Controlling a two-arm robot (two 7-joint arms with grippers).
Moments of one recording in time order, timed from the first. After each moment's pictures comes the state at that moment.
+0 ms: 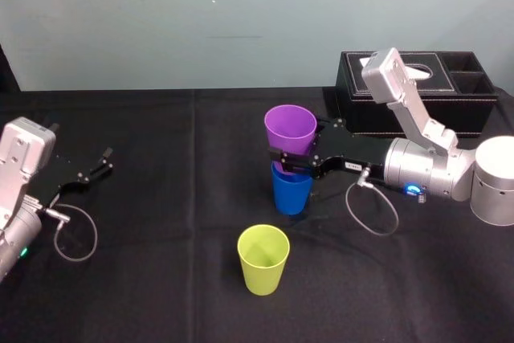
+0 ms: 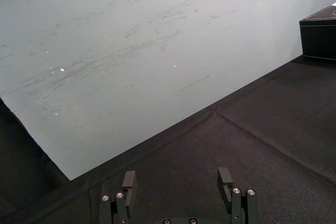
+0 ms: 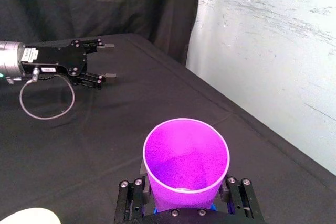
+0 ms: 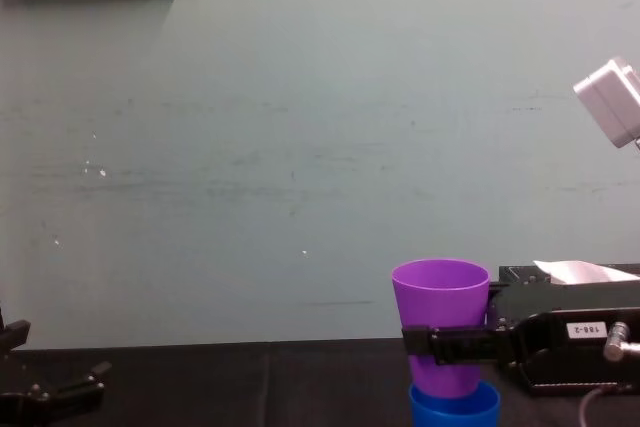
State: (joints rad) left arm -0.20 0.60 0.45 -1.41 -0.25 -0.12 0.03; right arm 0.51 0.50 -0.55 -1.31 0.40 0.08 0.67
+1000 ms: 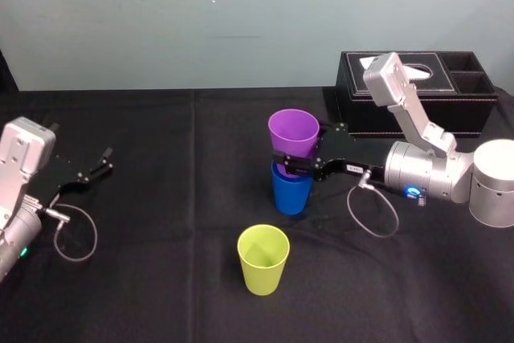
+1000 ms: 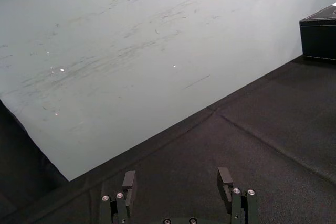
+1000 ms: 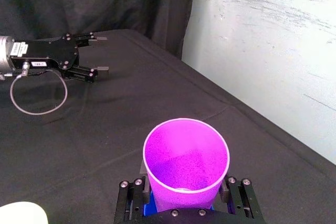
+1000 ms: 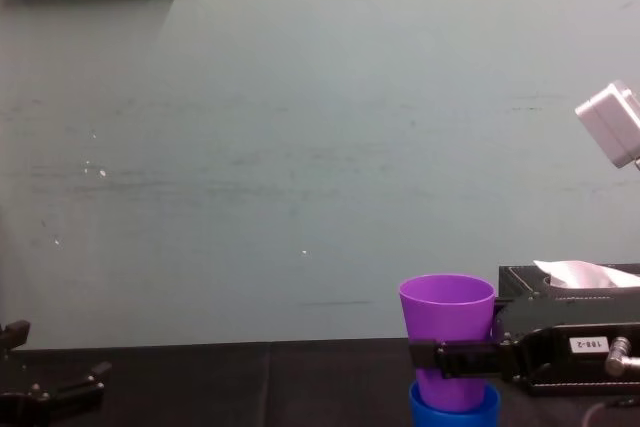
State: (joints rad) left arm -0.20 0.60 0.45 -1.41 -0.25 -0.12 0.03; right arm 0.53 0.49 -0.56 -1.25 0.40 0.06 0.68
